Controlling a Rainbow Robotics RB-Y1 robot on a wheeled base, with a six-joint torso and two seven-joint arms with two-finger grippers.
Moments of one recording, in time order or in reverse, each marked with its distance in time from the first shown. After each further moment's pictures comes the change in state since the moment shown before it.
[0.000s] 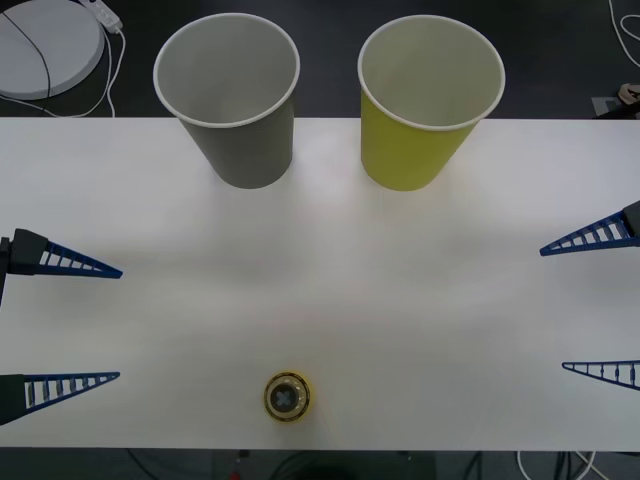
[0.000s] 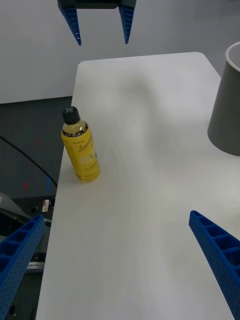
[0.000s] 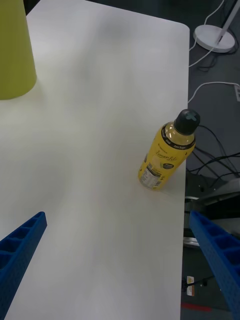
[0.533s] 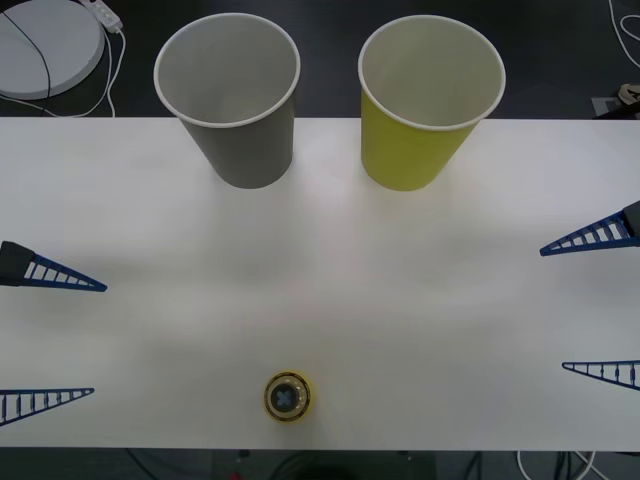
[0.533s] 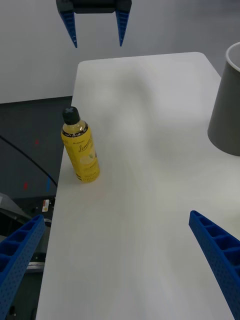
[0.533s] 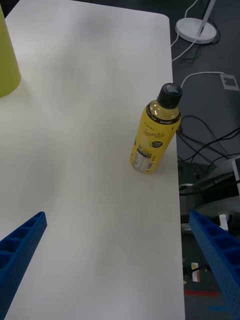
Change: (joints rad) right arm 0.000 0.000 0.000 0.000 0.000 0.000 0.000; left arm -0.001 0.017 -0.034 0.137 0.069 -0.077 -0.237
